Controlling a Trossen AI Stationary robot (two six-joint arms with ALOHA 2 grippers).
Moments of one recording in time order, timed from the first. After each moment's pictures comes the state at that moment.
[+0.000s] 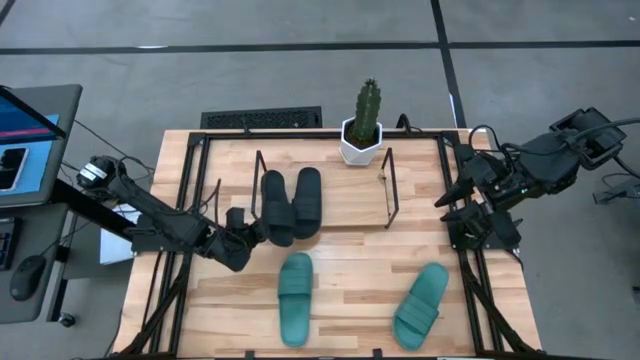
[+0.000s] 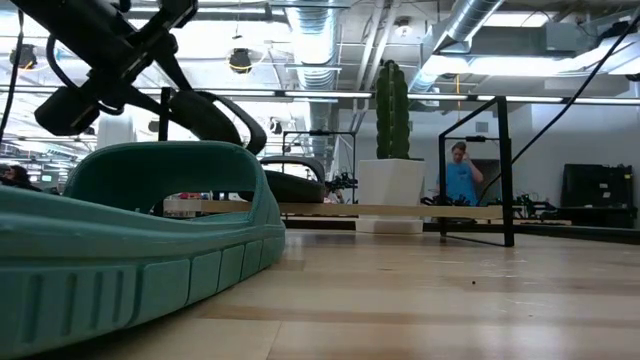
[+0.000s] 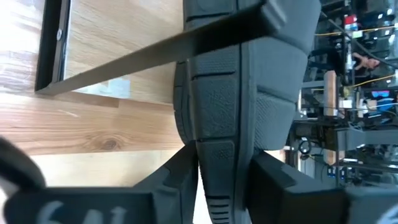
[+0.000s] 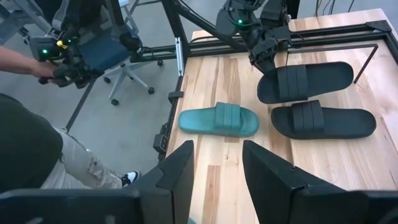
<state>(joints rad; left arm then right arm) -0.49 1.21 0.66 -0.34 -0.77 -2.06 0.53 1.40 2.35 -1.57 0.15 0.37</state>
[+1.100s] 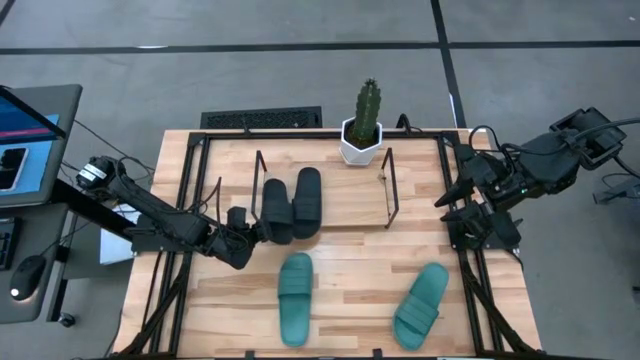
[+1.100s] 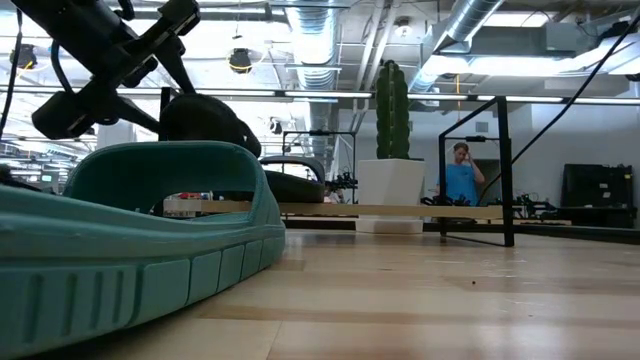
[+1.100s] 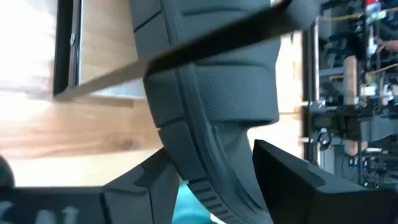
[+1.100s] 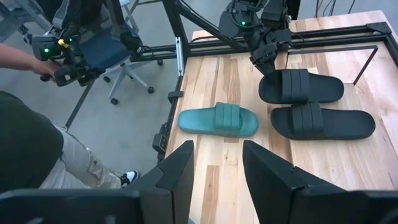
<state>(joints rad) -0.47 1.21 0.66 -0.37 -0.71 -2.01 0.53 1.40 2.35 -1.57 0.15 0.36</state>
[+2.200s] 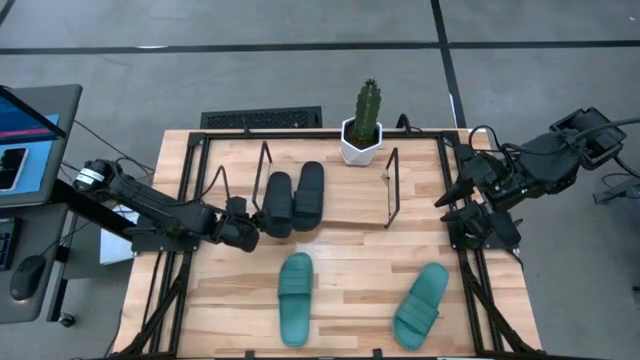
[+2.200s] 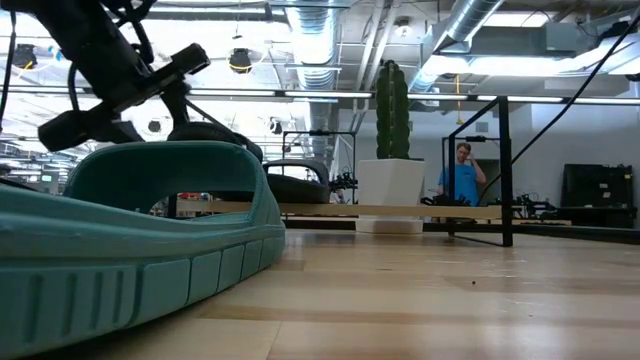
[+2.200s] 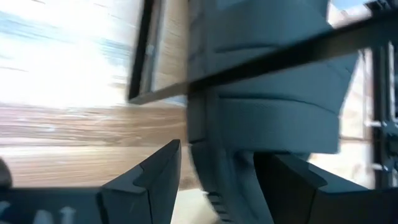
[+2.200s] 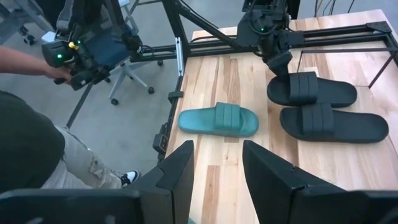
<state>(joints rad) -0.31 1.21 0.66 -0.52 -0.57 -1.93 0.53 1.40 2.35 -1.57 0.15 0.36</state>
